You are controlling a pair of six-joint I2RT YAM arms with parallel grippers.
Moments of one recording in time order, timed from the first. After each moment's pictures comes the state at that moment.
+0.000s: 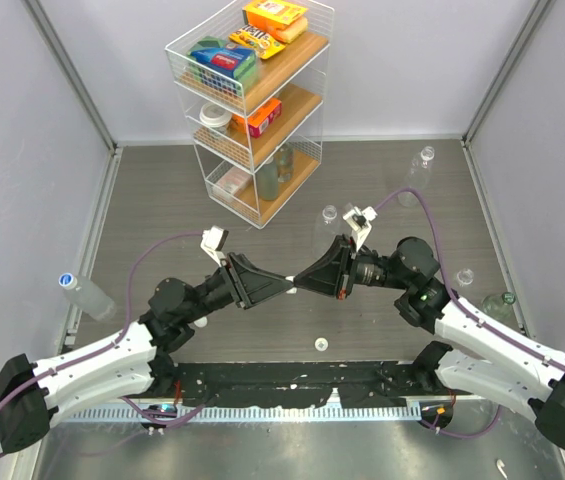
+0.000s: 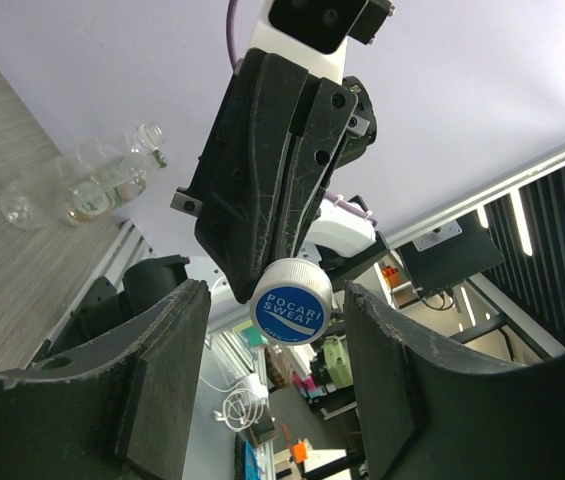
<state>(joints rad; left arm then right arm) -0.92 0.79 0.35 0.77 0.27 -1.26 0.75 0.88 0.57 0.52 -0.71 0.78</state>
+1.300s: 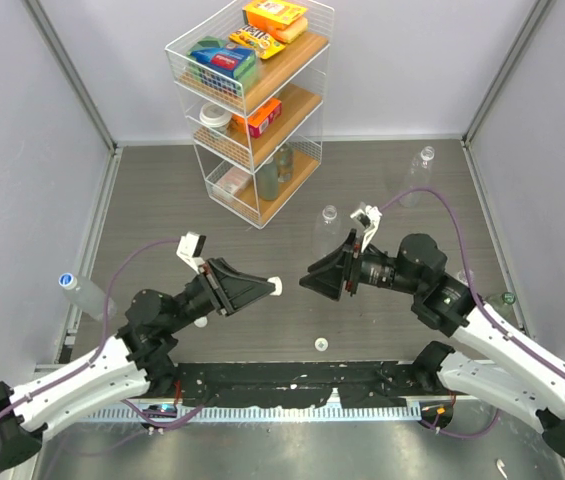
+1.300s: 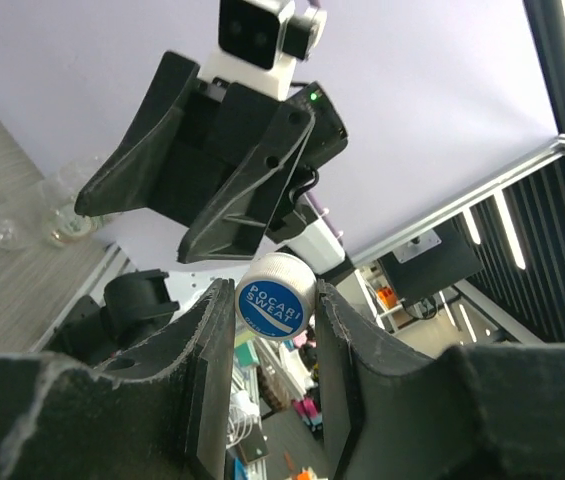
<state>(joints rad) -0.93 0.58 0.35 0.60 0.22 -1.25 0.76 0.79 0.70 0.03 -0.51 0.57</state>
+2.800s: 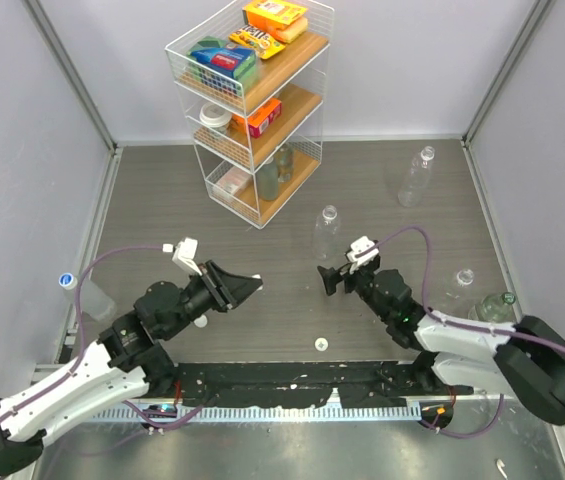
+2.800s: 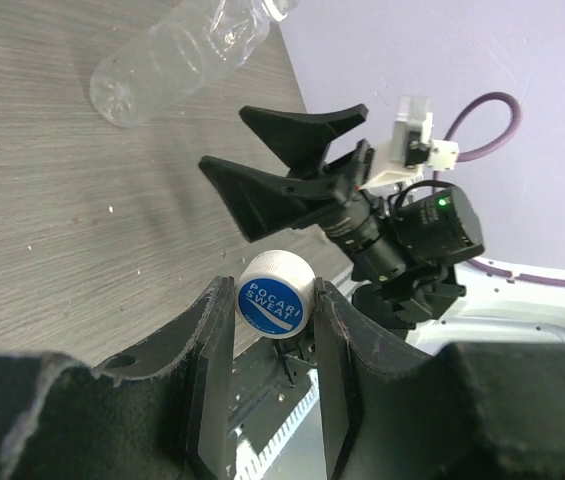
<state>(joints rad) -0.93 0.47 0.44 -0.11 -0.13 -1.00 0.76 1.02 0.17 0.73 0.22 -0.01</state>
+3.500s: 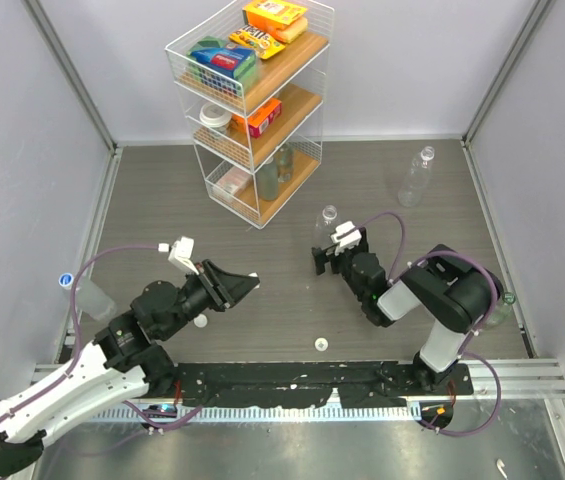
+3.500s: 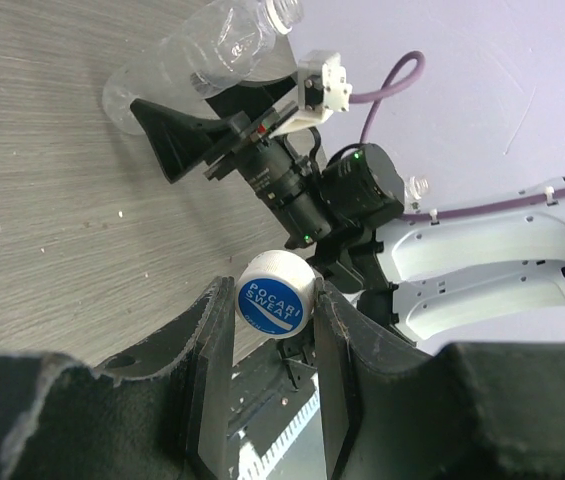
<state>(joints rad) -0.93 0.45 0.48 -0.16 -0.16 -0.99 0.68 1.71 0.32 1.26 0.28 -0.10</state>
